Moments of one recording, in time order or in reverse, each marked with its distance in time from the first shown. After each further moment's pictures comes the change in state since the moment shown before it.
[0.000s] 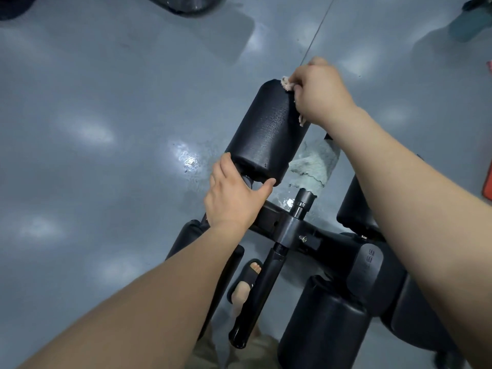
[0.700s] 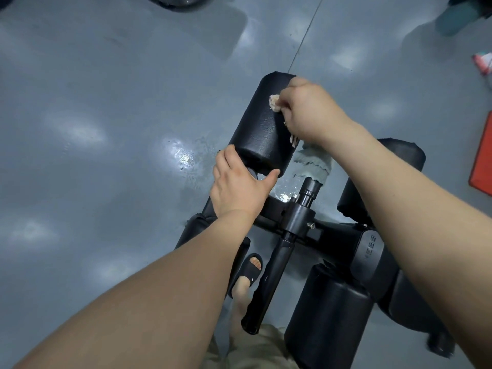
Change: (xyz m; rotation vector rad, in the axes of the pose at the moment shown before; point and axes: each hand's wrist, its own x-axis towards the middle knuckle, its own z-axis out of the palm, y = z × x) left_hand 0.001 -0.002 -0.003 -0.030 0.012 0.005; right_hand -0.046 -0.029 0.009 -0.053 -0.091 -0.173
